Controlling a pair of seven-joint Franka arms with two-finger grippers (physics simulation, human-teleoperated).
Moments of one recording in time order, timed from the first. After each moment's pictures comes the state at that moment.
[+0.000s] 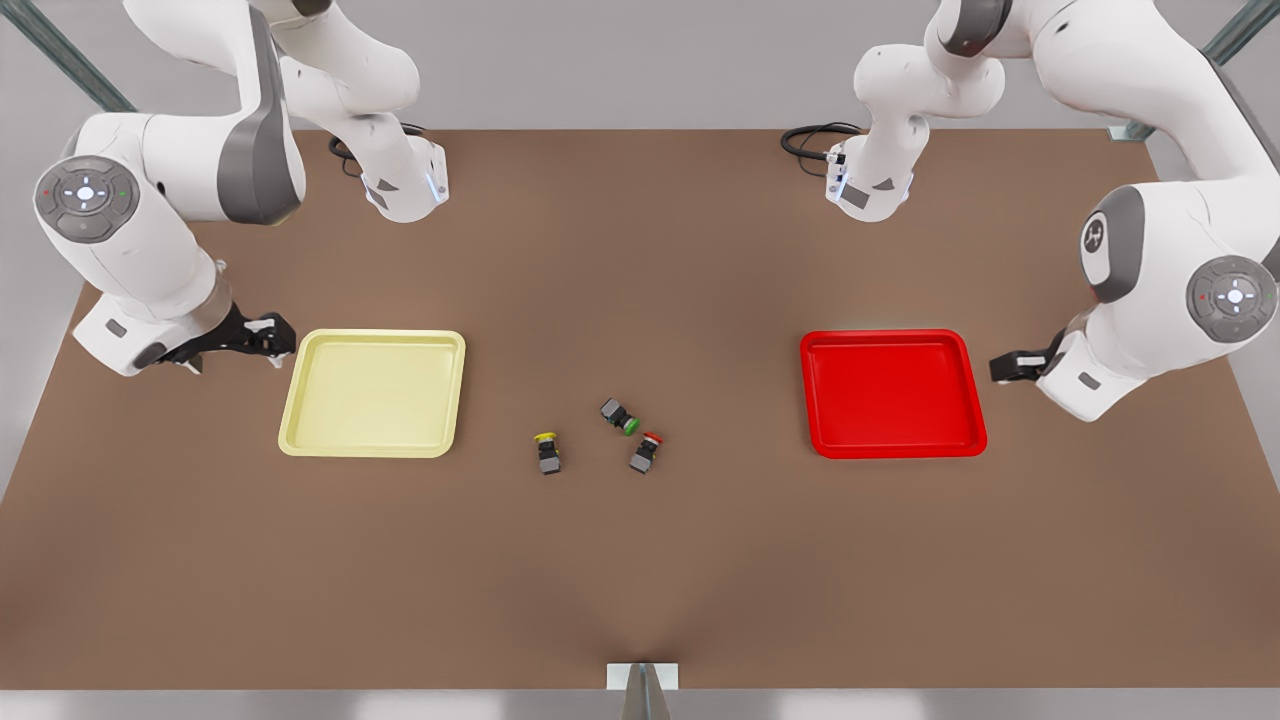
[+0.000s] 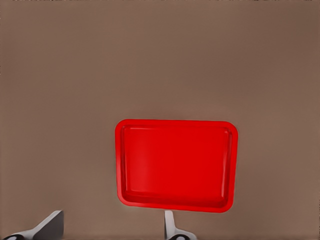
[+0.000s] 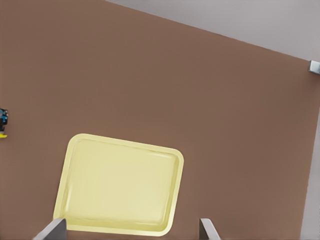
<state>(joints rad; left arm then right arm) -0.16 0.29 0.15 -1.31 0.07 1.43 -0.04 0.11 0.16 0.04 -1.39 -0.21 1.55 -0.03</state>
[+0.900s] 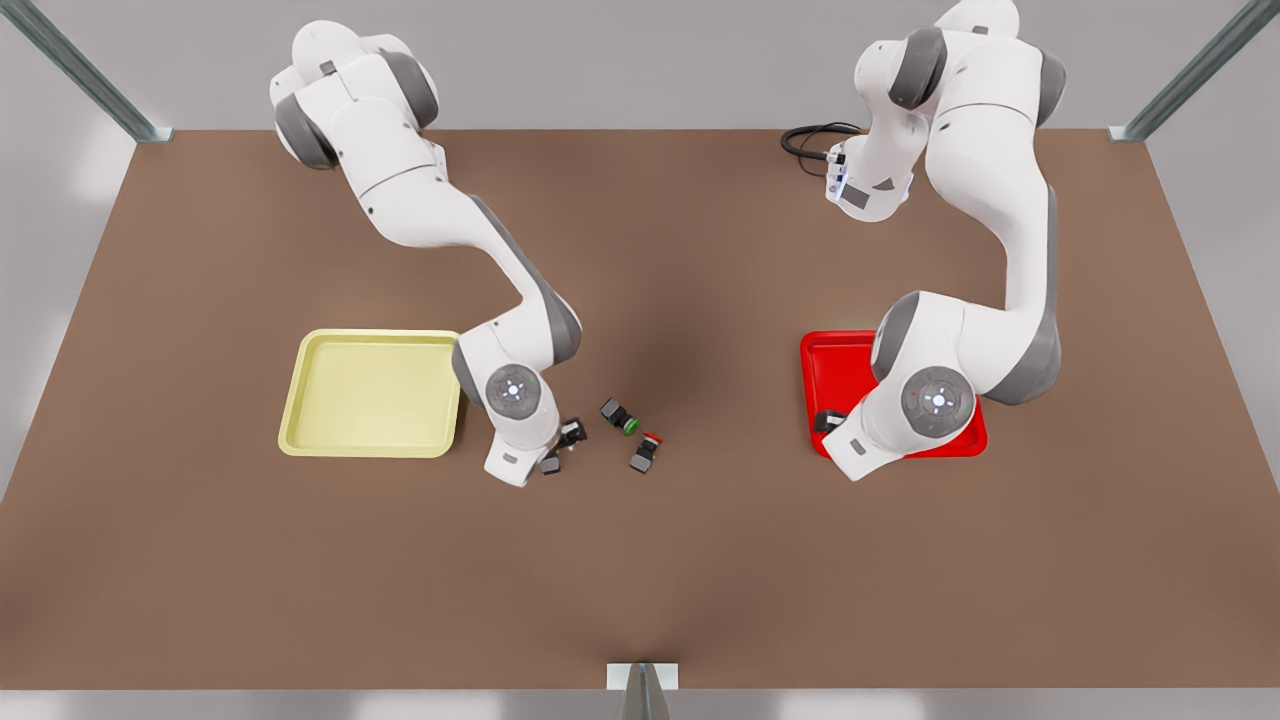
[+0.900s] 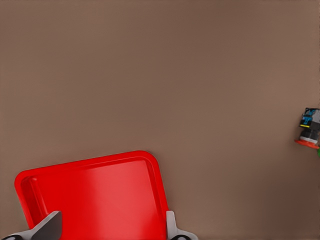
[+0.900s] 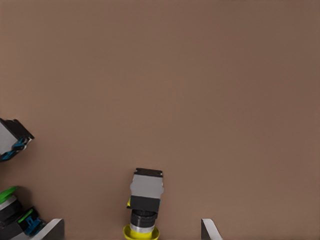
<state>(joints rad) -0.31 0.58 -0.01 -1.22 0.05 1.60 -0.13 0.52 0.75 0.00 -1.37 -0.03 2.10 0.19</state>
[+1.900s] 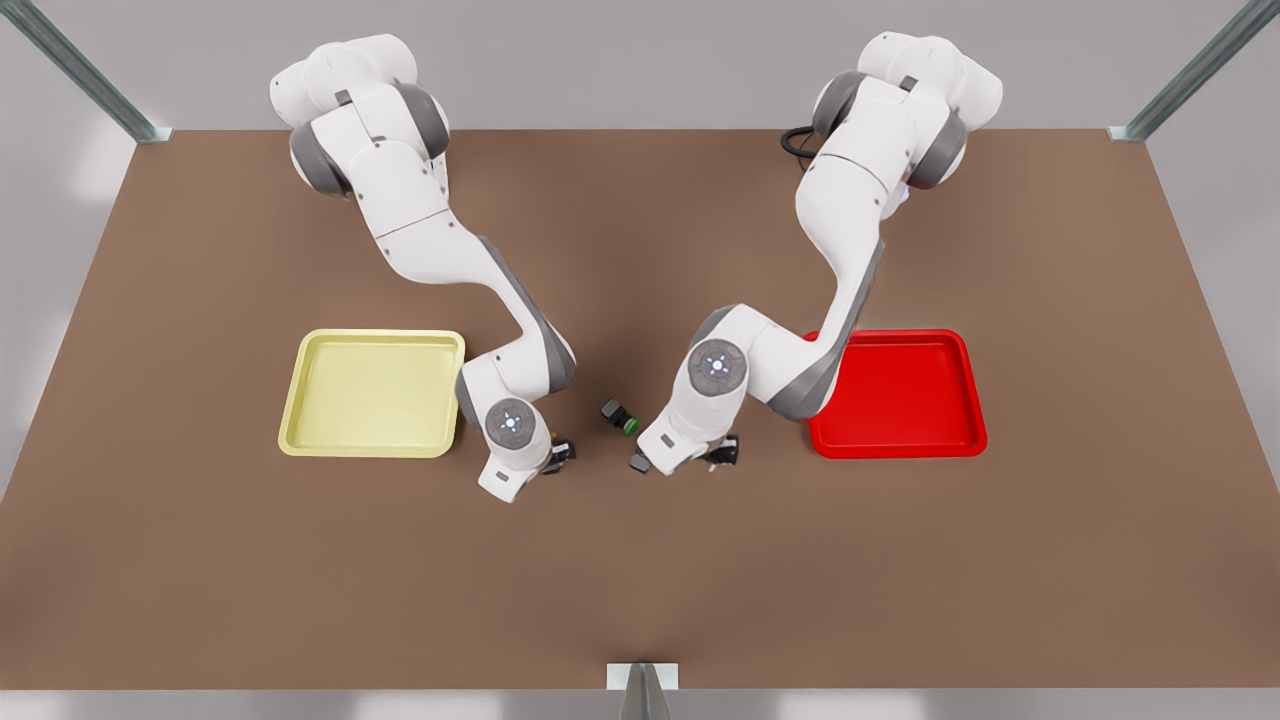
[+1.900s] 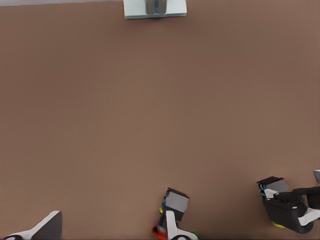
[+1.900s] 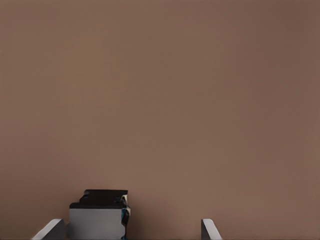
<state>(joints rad) -0.60 0.86 -0.04 -1.04 0.05 2.03 -0.53 0.52 0.88 -0.03 -1.38 0.01 2.19 0.24</state>
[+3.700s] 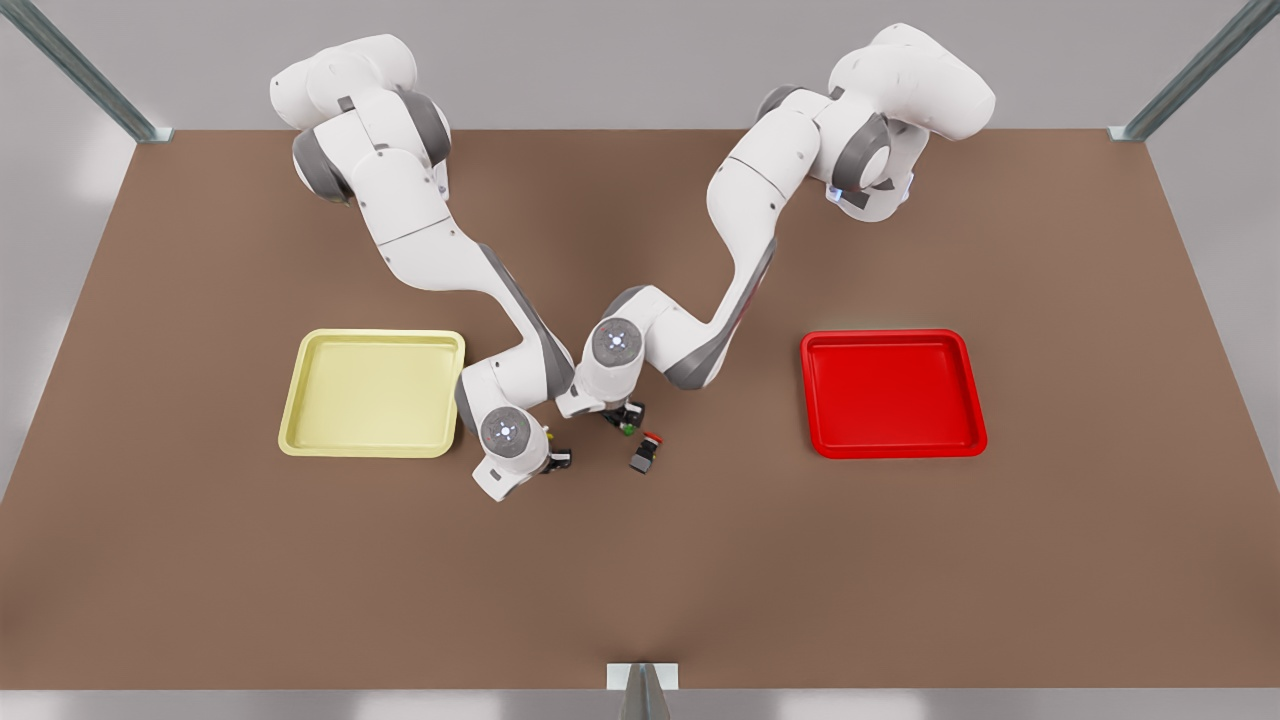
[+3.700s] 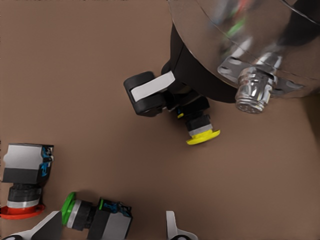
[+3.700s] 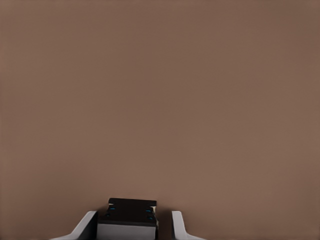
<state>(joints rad) -0.92 1.05 0.21 -0.97 -0.30 2.08 -0.30 0.52 0.90 -0.04 -1.37 0.07 2.18 0.42</state>
